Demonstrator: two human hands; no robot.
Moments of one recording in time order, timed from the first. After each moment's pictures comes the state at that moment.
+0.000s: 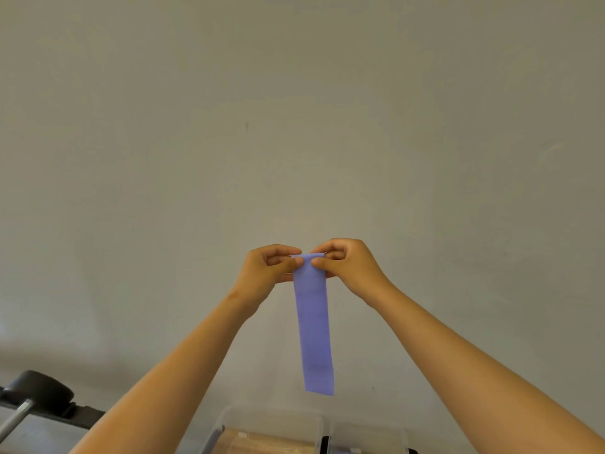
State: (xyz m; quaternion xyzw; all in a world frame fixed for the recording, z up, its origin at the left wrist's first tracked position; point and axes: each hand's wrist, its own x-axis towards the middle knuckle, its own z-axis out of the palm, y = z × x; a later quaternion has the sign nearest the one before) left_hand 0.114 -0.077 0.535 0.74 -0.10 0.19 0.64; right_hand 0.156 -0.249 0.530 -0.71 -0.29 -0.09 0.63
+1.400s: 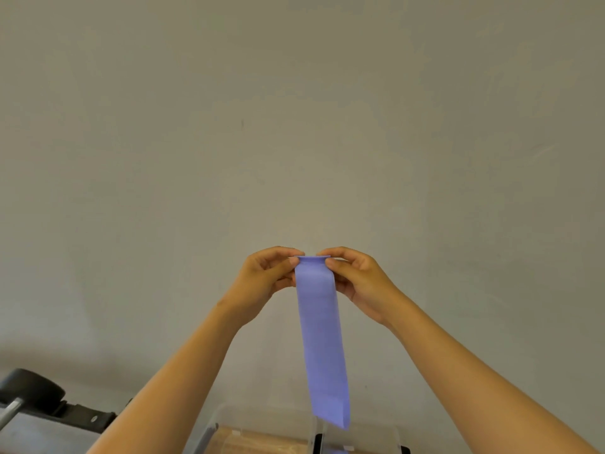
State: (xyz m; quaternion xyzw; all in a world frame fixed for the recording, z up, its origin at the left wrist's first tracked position) left_hand 0.100 -0.085 0.532 0.68 -0.17 0.12 0.70; right_hand 0.141 -0.271 0.515 -0.56 -0.30 0.07 0.77
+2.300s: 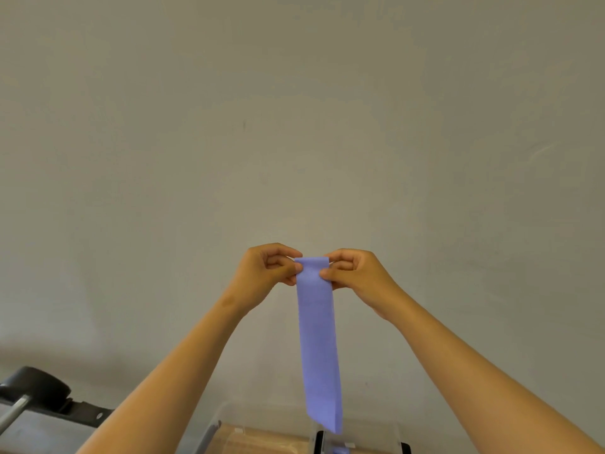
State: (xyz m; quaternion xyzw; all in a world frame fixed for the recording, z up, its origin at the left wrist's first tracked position) left_hand 0.091 -0.082 0.540 0.80 -0.15 0.21 0.54; right_hand 0.129 -0.275 0.522 -0.68 -0.28 -0.01 0.68
